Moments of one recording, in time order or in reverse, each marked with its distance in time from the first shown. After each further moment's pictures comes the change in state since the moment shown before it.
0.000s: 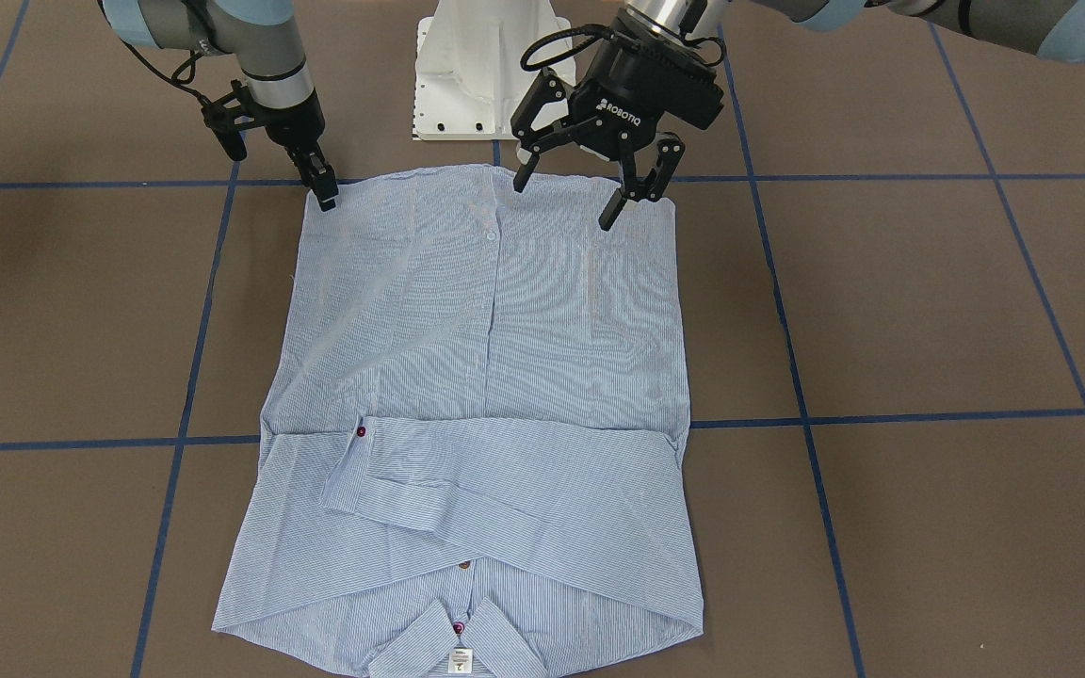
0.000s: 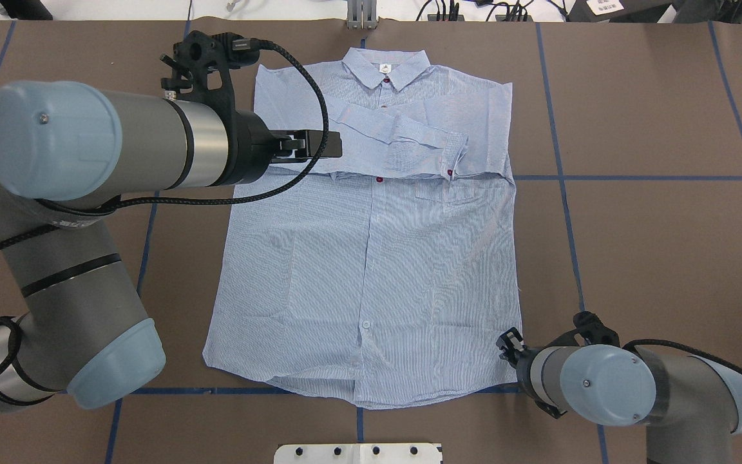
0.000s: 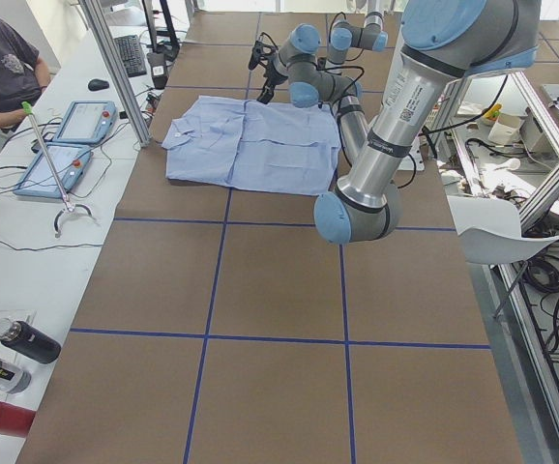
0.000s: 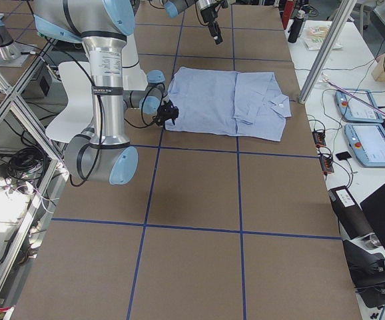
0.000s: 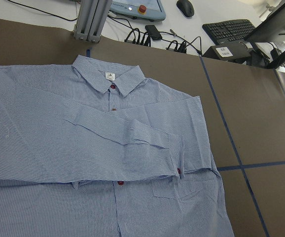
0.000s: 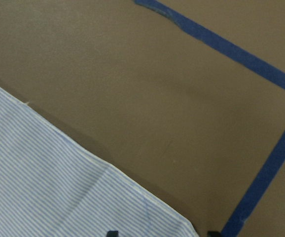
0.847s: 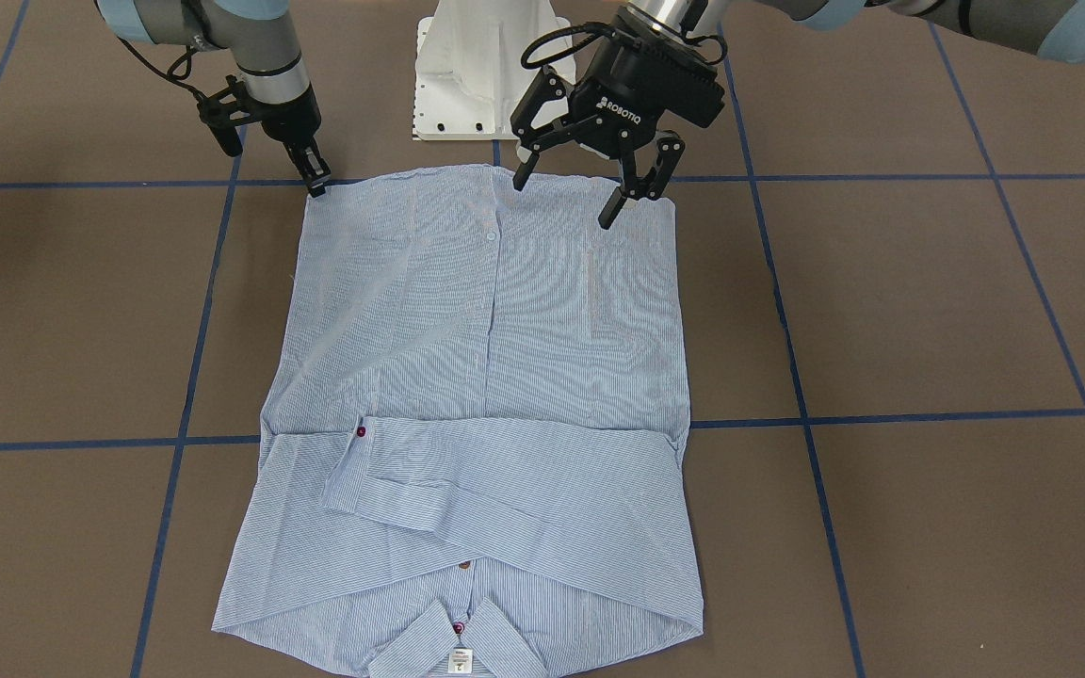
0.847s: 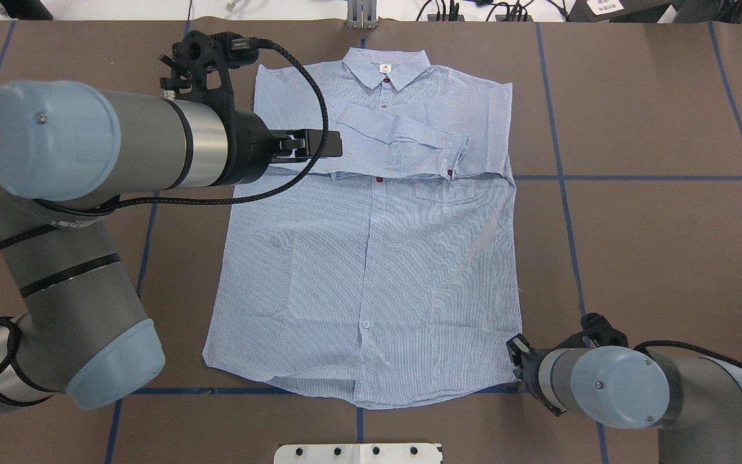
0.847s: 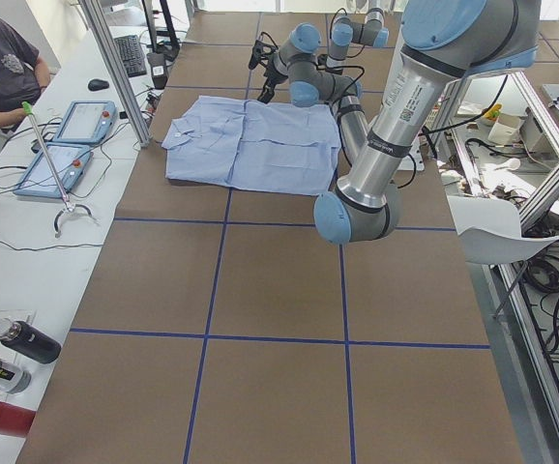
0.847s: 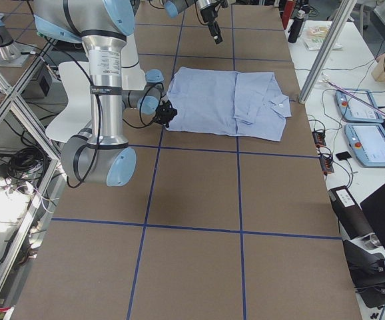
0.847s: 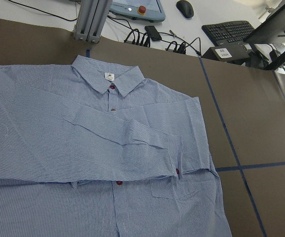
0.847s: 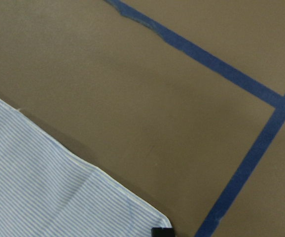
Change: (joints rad) left arm 0.000 -0.001 -0.003 0.001 -0.001 -0.013; right arm -0.001 -0.049 0.049 0.003 0.013 -0.001
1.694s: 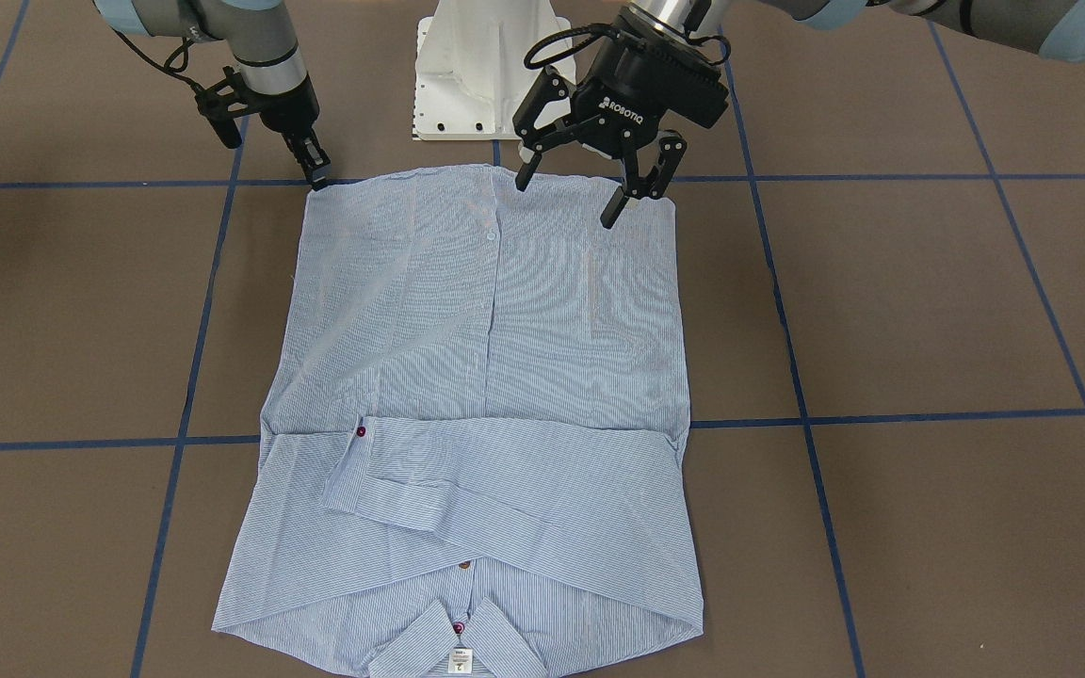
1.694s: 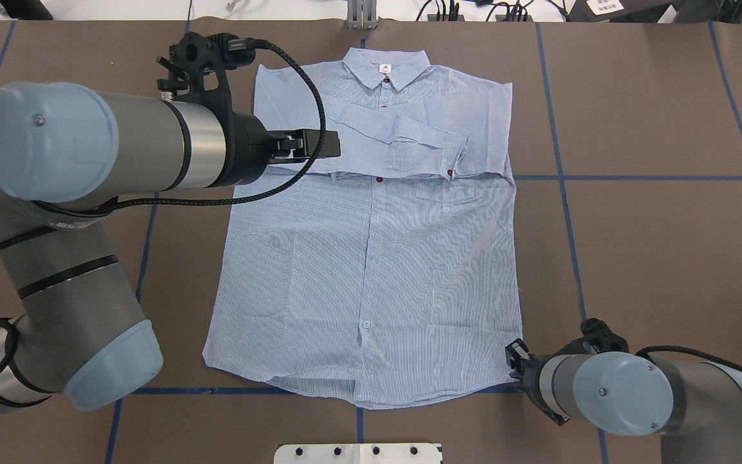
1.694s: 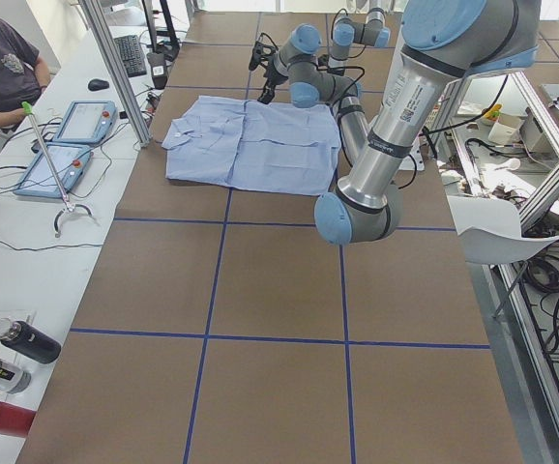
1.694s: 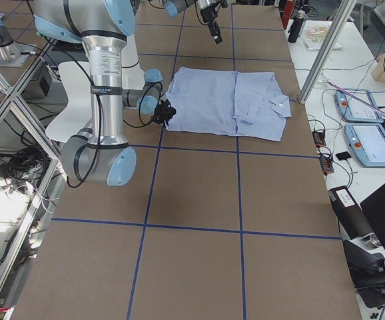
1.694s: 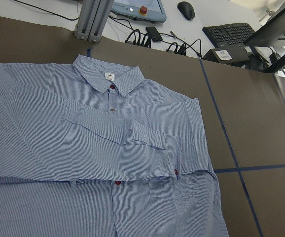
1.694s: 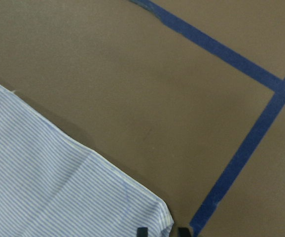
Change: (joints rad) left arm 0.001 0.009 -0.002 -0.001 0.002 -0.012; right arm -0.016 0.020 -0.014 0.004 0.000 0.001
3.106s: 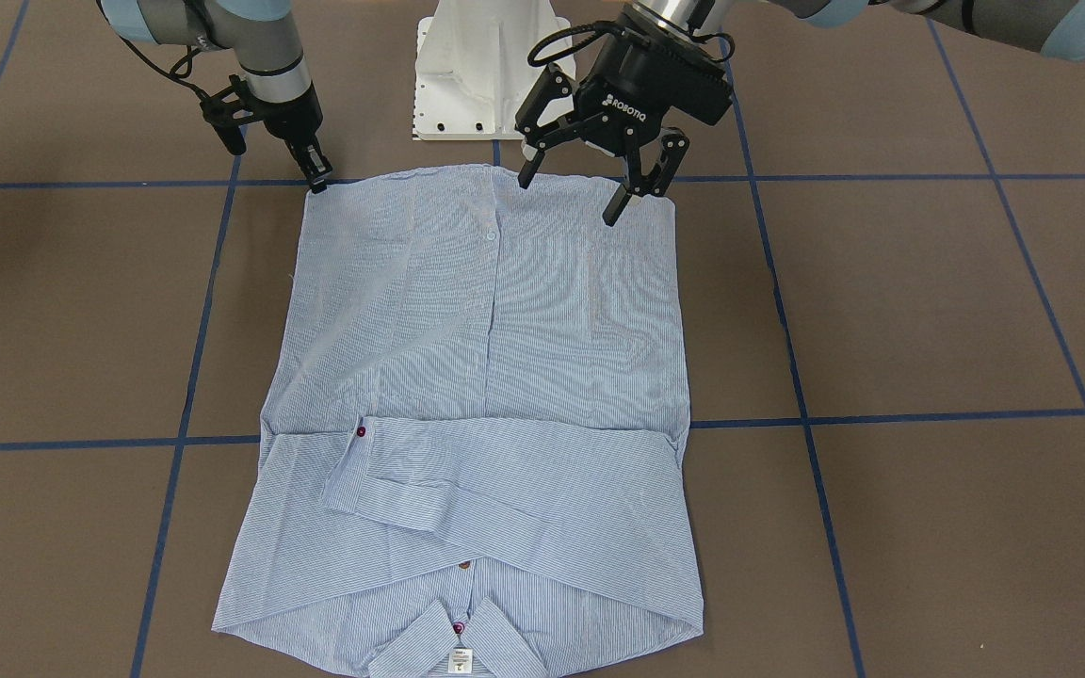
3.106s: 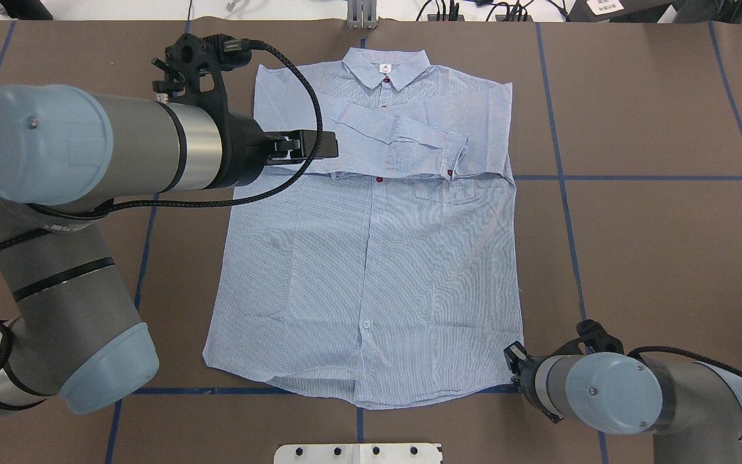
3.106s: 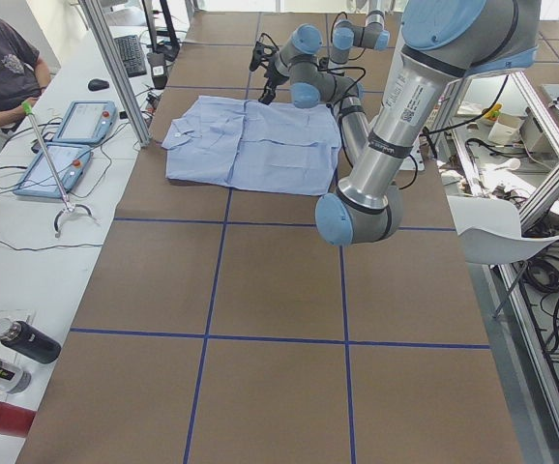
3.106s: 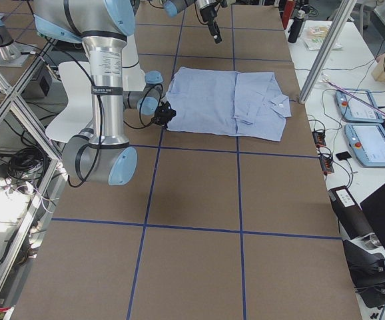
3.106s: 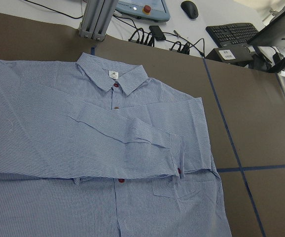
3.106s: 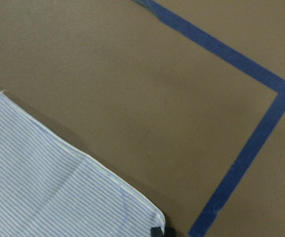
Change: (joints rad) left arm 0.001 0.005 -0.011 0.000 0.001 -0.009; right arm 0.001 0.008 -0.020 -0.003 0.002 0.000
